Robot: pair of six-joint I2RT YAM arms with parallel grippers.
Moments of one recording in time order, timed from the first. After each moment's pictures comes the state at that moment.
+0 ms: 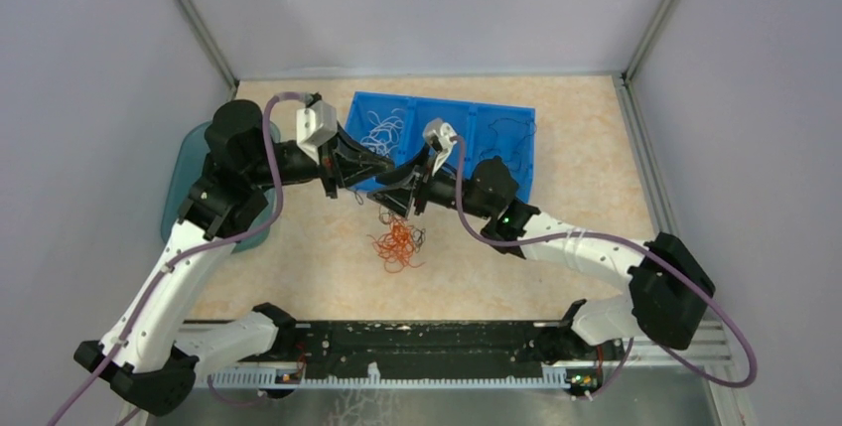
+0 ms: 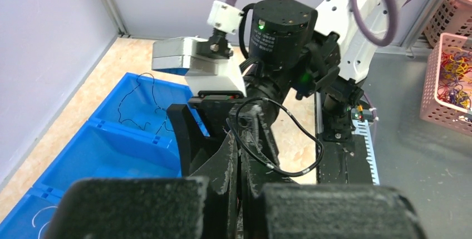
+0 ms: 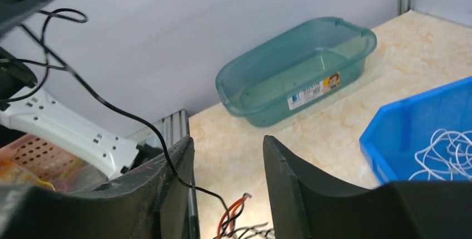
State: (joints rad) left arm -0.53 1.02 1.29 -0.31 0.88 0.08; right arm 0.90 1.30 0.82 0.65 -0.39 0.42
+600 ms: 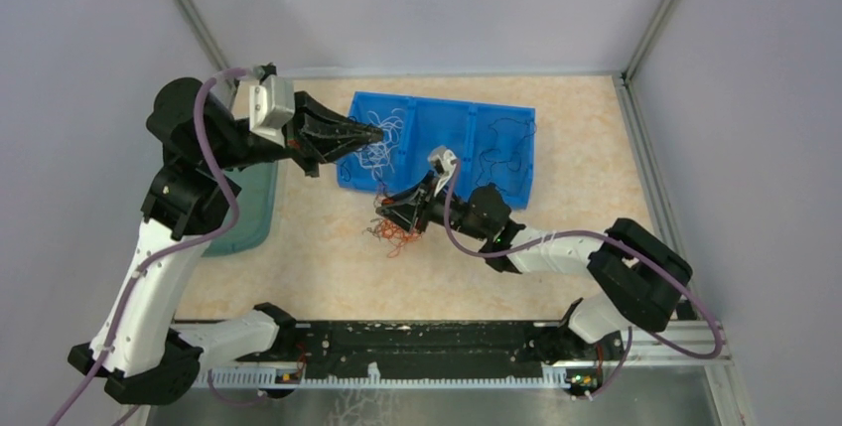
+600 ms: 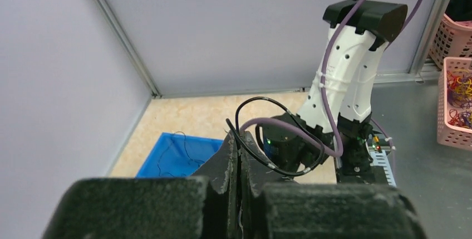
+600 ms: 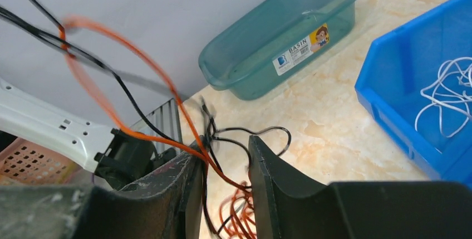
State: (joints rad) left arm -0.54 1.07 1.57 -0.31 0.91 0.06; right arm 0.91 1.45 0.61 0.97 -0.31 0.52
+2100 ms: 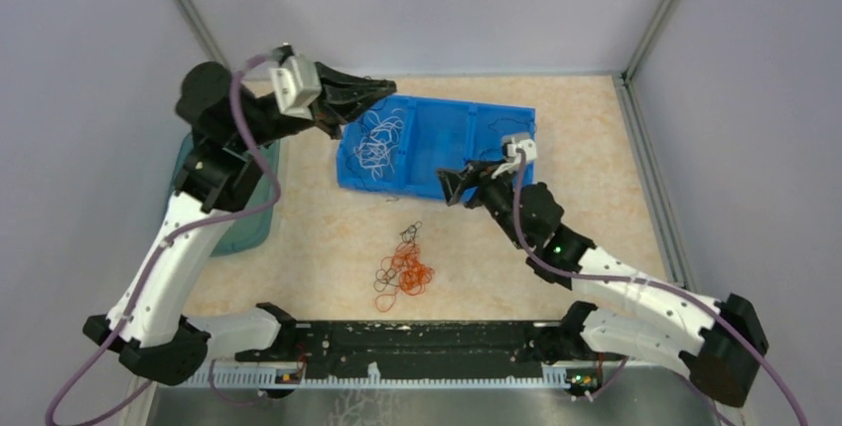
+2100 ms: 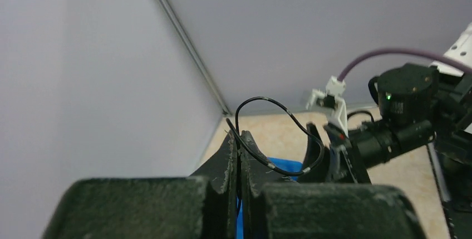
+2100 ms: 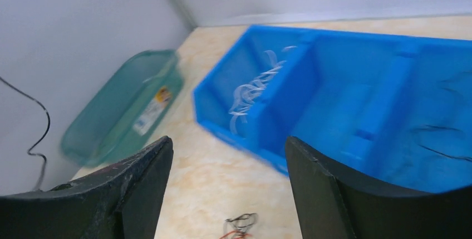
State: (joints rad) left arm -0.54 1.15 1.61 -0.09 0.74 0.21; right arm 0.88 0.98 0.62 0.42 0.24 0.39
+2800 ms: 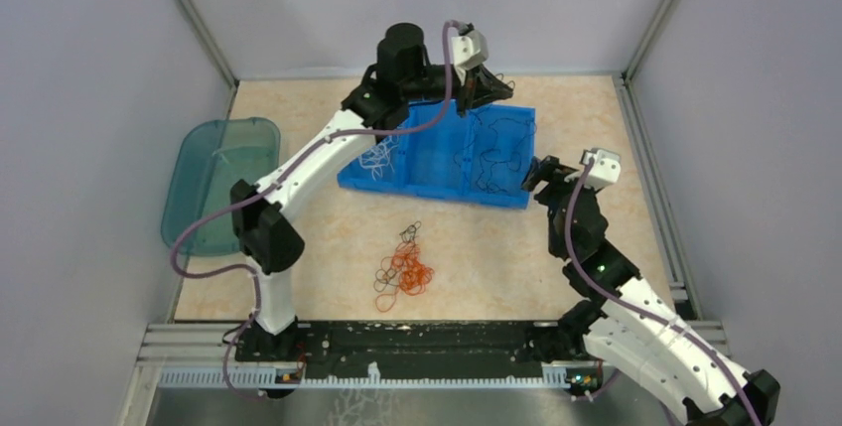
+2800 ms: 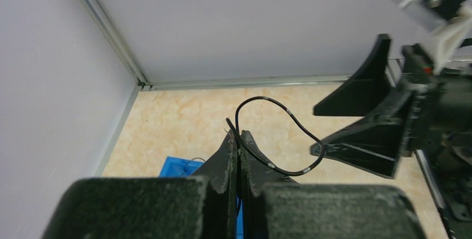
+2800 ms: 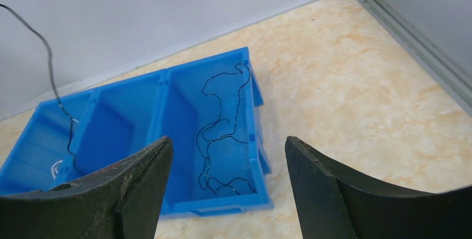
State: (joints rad) left arm -0.73 1.87 1.93 -0.06 0.76 0.16; right arm 0.63 0.63 0.55 0.03 0.76 0.35
